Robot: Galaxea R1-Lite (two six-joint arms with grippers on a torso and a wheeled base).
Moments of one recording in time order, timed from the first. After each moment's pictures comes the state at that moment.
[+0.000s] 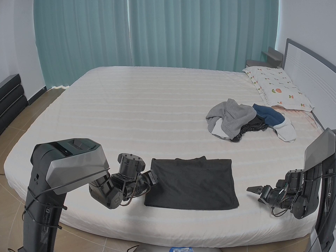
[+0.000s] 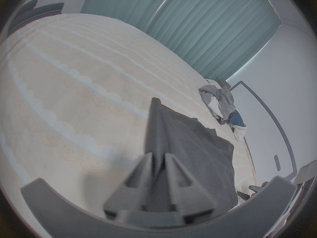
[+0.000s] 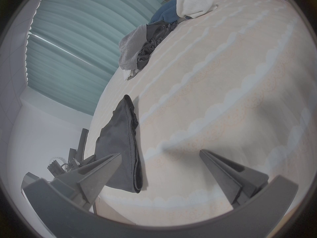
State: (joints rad) left arm -0.47 2.48 -0.96 -0.90 -0.01 -0.75; right arm -0.01 2.41 -0.18 -1.55 0.37 0.70
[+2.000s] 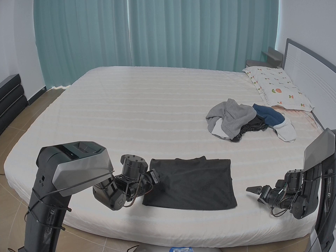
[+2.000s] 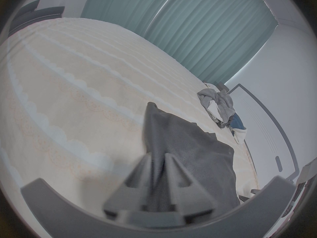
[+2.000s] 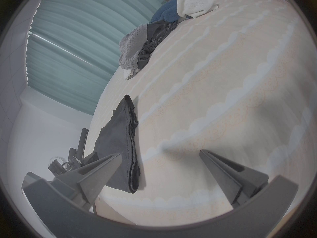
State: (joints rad) left arm -0.48 2.52 -0.99 -0.96 0.03 -0.75; right arm -0.01 2.42 -0.19 -1.55 0.36 0.70
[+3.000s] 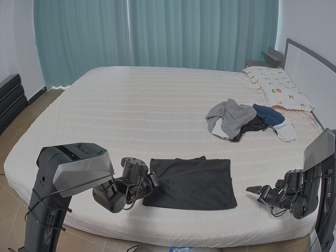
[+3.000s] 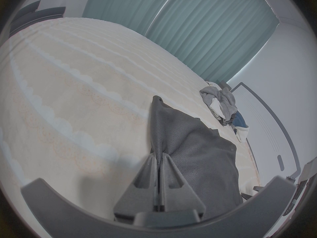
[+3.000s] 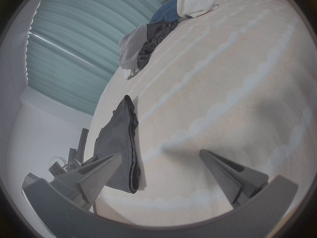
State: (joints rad) left arm -0.49 2.52 -0.96 -0.96 0.05 -0.75; right arm 0.00 2.42 -0.19 -1.55 0.36 0.70
